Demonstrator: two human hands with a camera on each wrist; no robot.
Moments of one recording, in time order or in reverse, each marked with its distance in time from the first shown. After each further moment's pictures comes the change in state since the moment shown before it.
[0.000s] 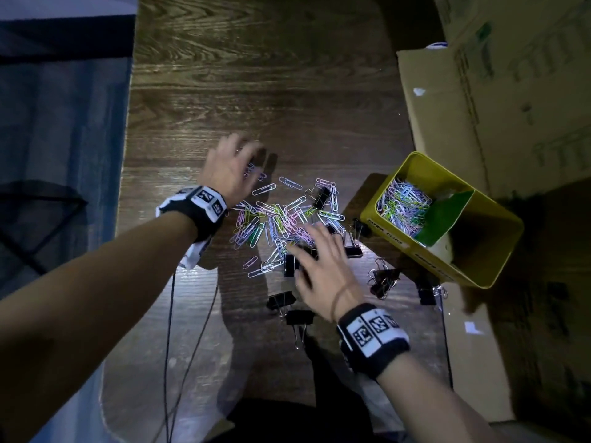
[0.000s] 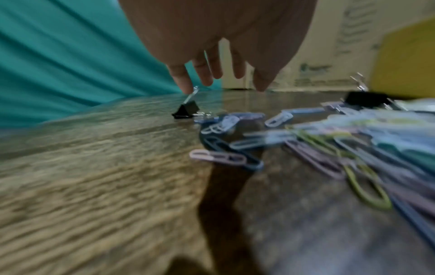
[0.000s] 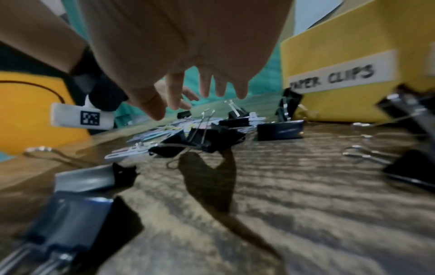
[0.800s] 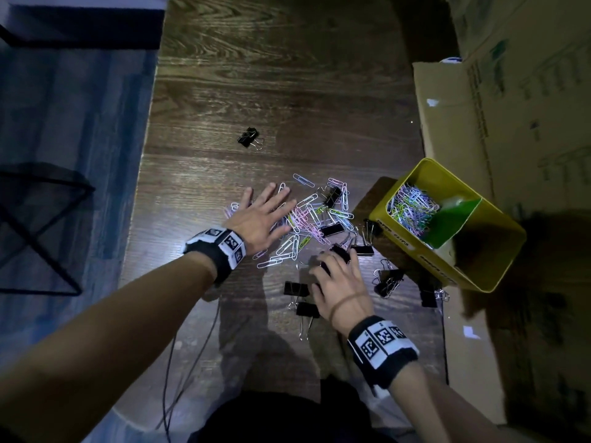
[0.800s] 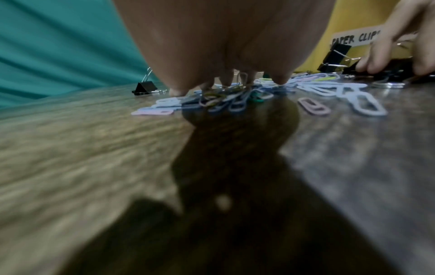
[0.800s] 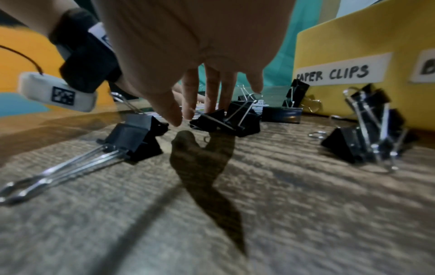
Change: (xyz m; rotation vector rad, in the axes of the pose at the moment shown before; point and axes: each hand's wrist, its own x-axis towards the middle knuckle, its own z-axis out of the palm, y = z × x) left_hand -0.077 0.027 0.038 0.084 -0.496 0.137; right_hand -0.026 0.010 0.030 -0.253 0.123 -0.047
